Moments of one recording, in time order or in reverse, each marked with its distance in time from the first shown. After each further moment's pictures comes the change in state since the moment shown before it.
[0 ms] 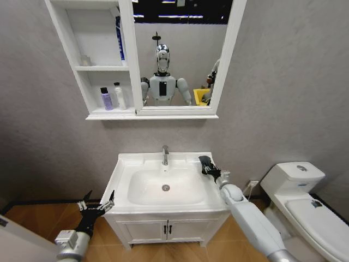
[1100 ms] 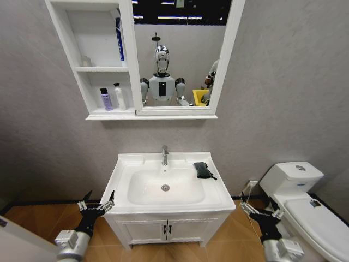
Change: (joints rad) left arm 0.000 0.000 0.000 0.000 0.000 0.000 0.000; right arm -1.163 0.435 0.515 1.116 -0.395 0.084 0.233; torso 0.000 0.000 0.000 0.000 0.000
